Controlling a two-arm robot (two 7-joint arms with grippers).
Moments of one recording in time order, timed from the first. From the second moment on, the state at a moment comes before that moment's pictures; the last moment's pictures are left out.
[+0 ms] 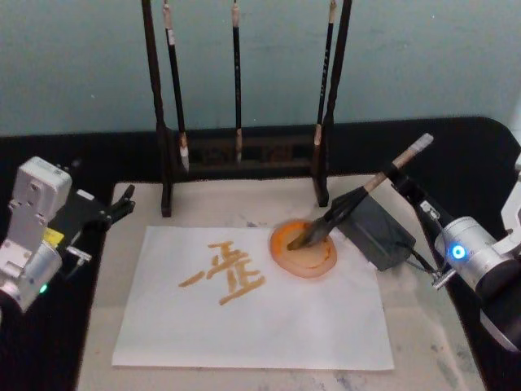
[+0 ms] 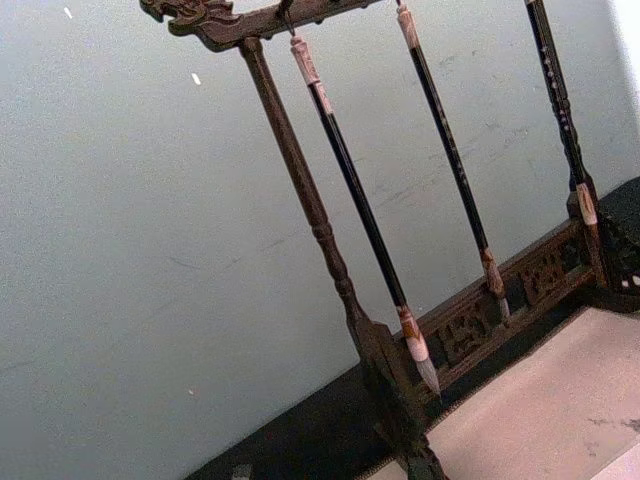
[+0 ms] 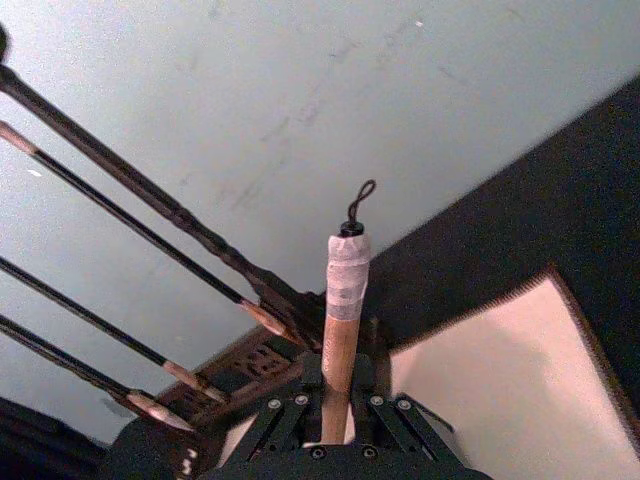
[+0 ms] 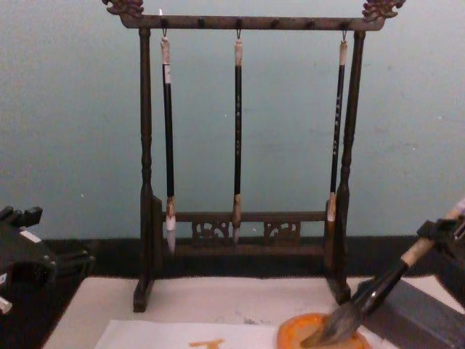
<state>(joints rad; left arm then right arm) -0.20 0.60 0.45 -1.41 -0.25 -0.12 0.03 0.20 0.31 -0.23 -1.35 1.12 0.14 0.14</state>
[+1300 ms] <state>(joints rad) -0.20 0.60 0.45 -1.41 -0.25 -0.12 0.03 0.37 0.42 -0.44 -1.43 0.86 0.03 0.44</state>
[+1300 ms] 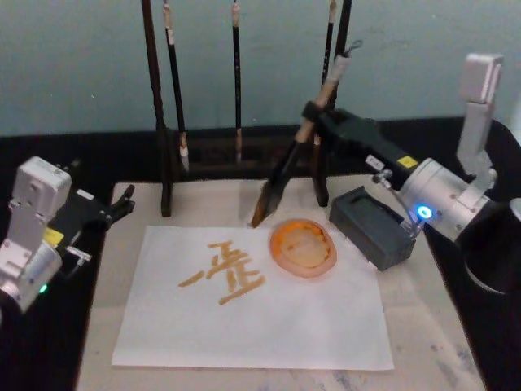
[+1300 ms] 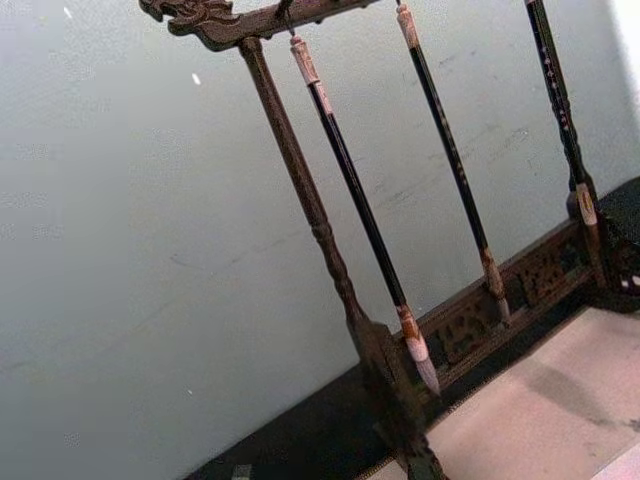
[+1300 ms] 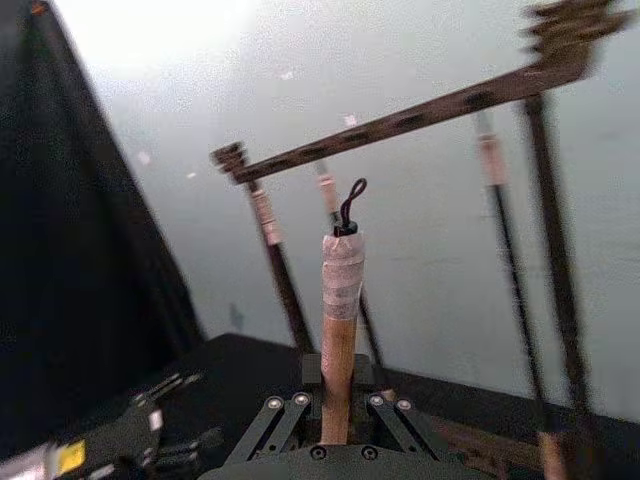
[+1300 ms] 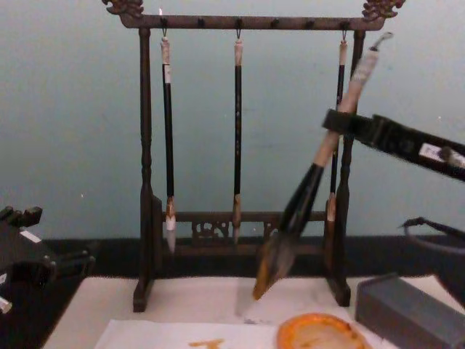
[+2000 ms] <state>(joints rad) -0.20 0.60 0.45 -1.41 -0.25 -0.12 0.03 0.42 0.38 -0.54 -1.39 0.75 0.02 0.57</state>
